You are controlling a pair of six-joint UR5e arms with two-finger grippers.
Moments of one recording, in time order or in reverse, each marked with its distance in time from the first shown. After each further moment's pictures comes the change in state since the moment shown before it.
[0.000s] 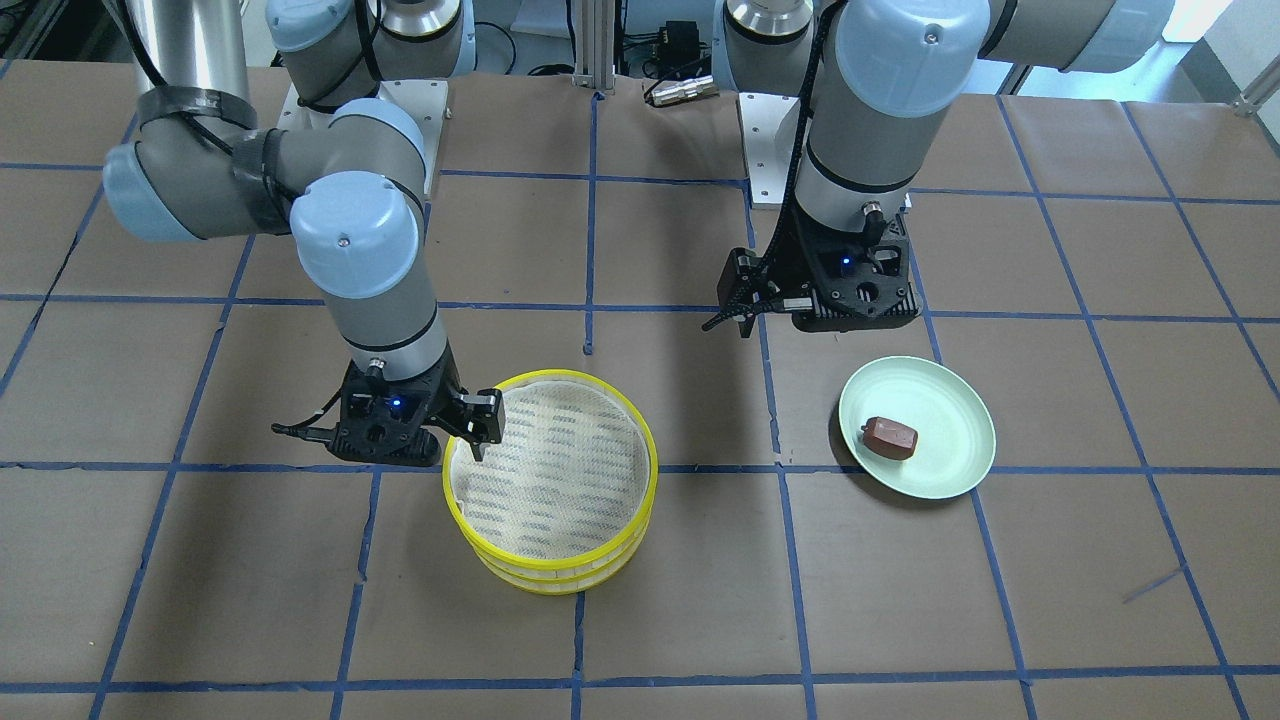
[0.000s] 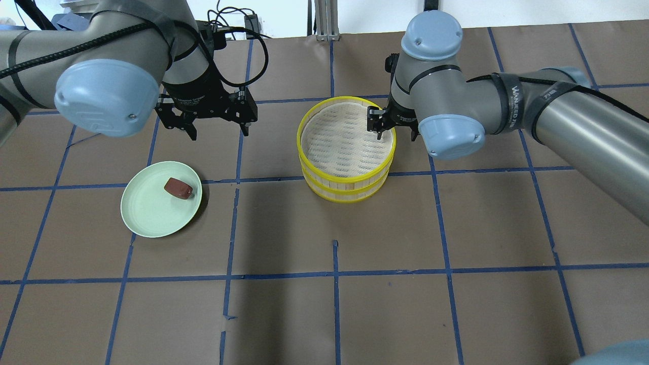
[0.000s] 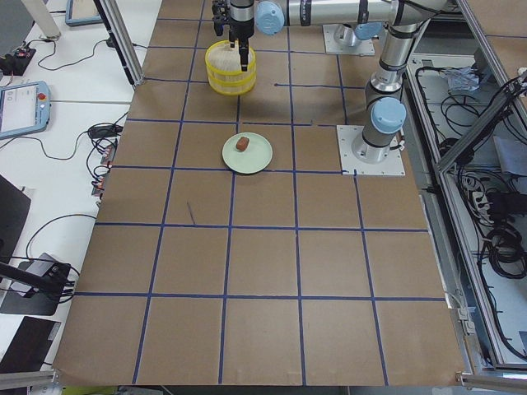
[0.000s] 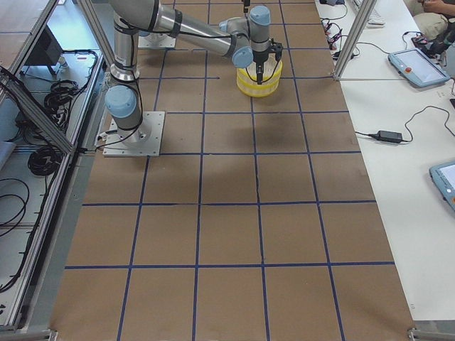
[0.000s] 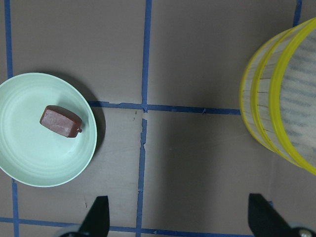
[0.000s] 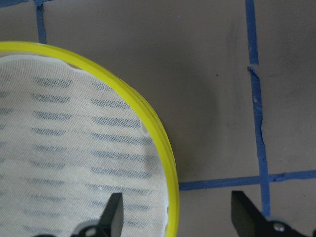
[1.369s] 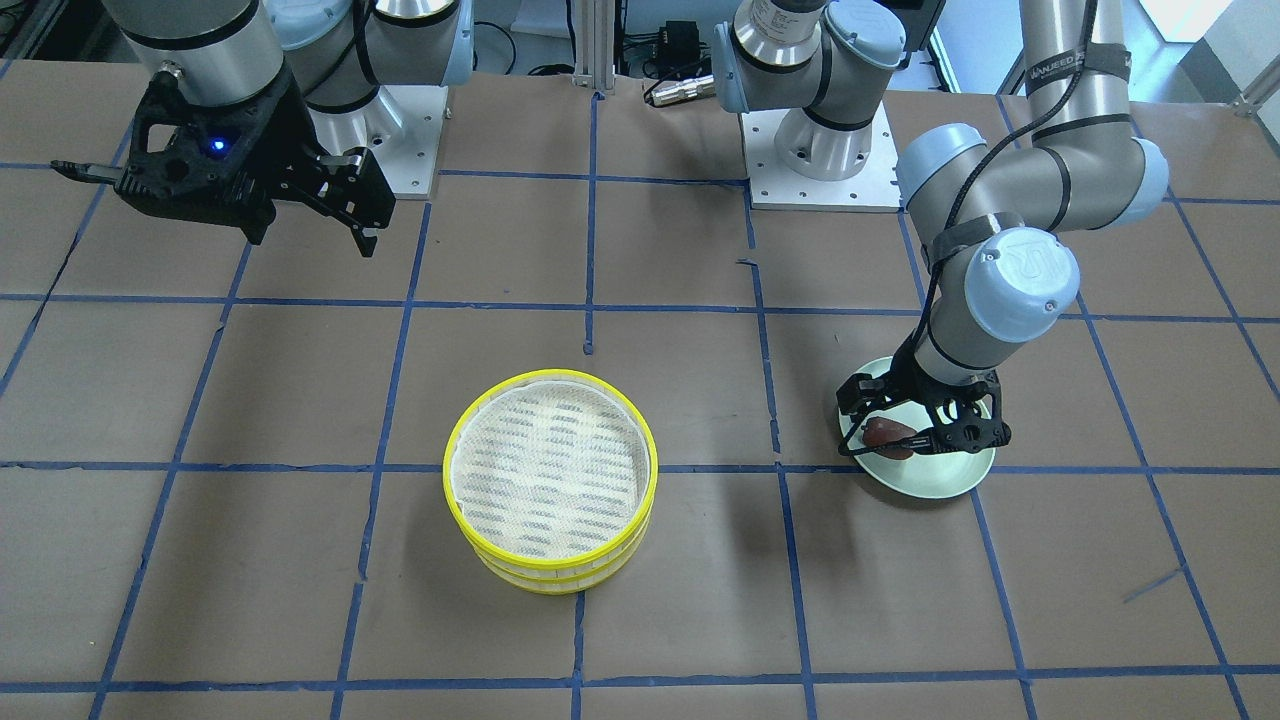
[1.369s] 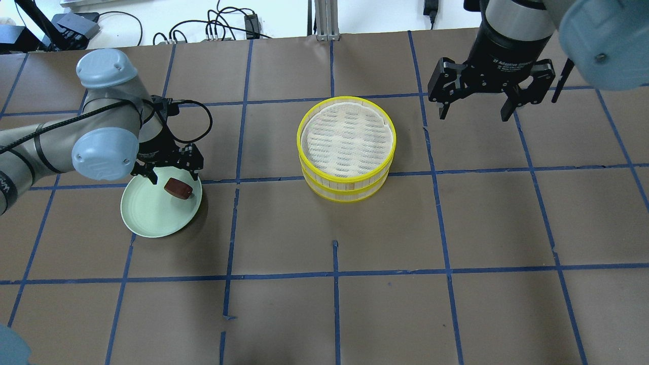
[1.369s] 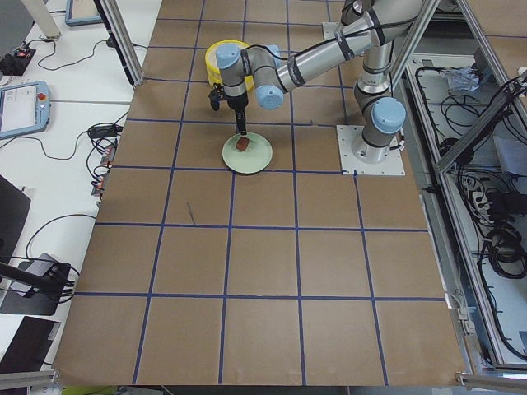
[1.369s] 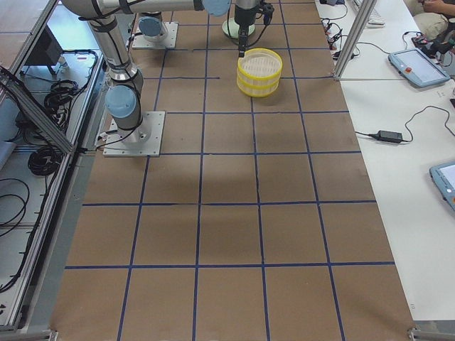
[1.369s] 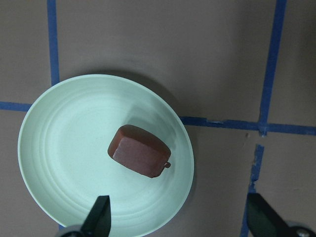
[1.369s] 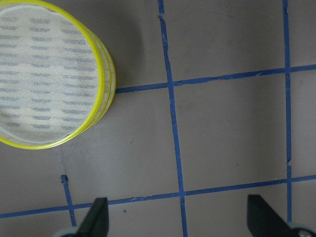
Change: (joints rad) left arm 0.294 -0.141 -0.301 0.347 0.050 0.242; right arm -0.104 -0.284 -0.198 0.616 -0.018 -0.074
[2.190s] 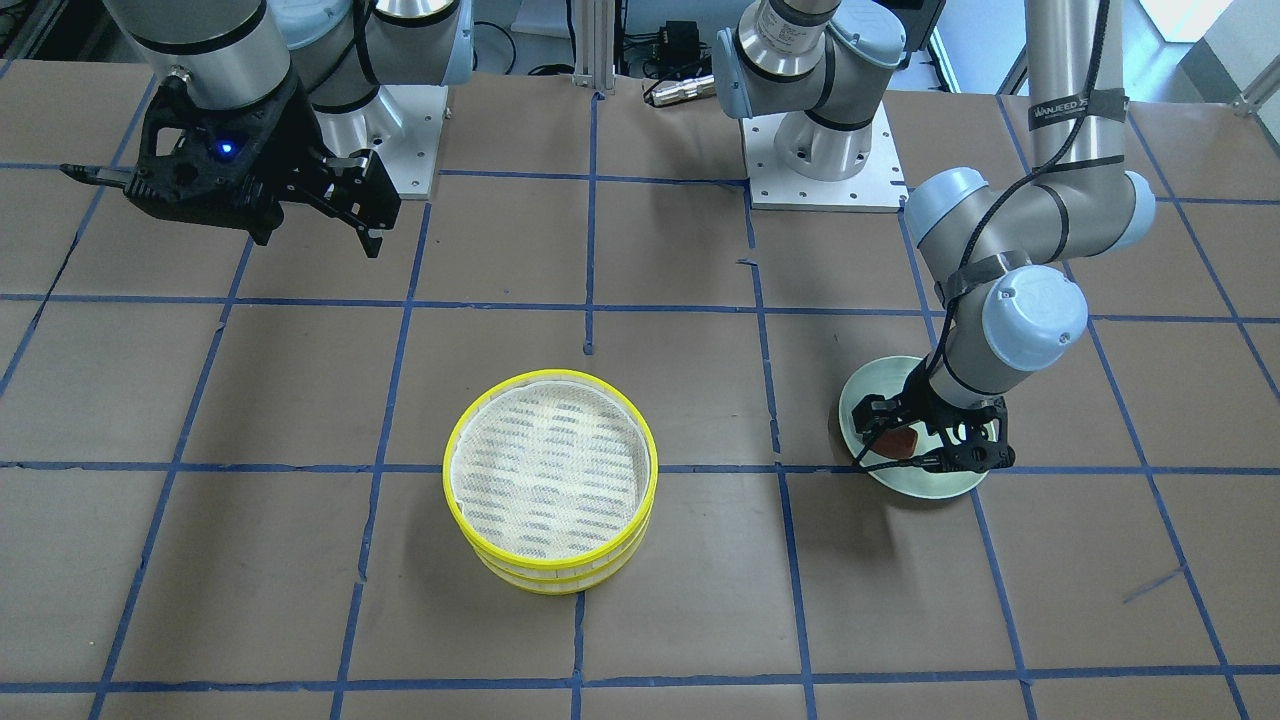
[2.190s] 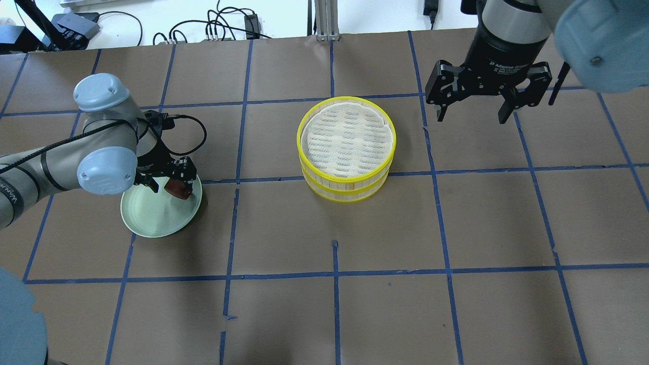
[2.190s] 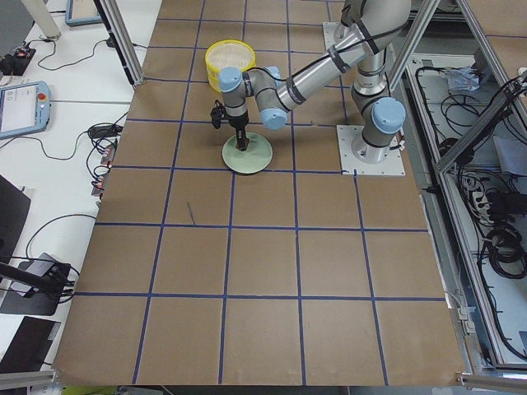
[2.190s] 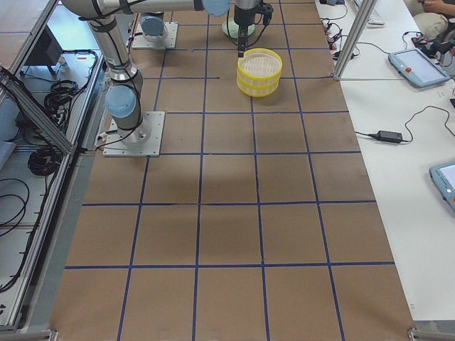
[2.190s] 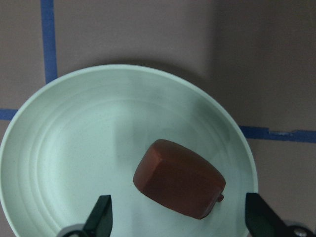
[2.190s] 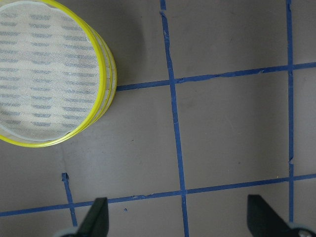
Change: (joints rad) left arm 0.050 -0.068 -0.036 0.109 -0.026 0.085; right arm 0.006 0.001 0.006 0.000 0.001 0.003
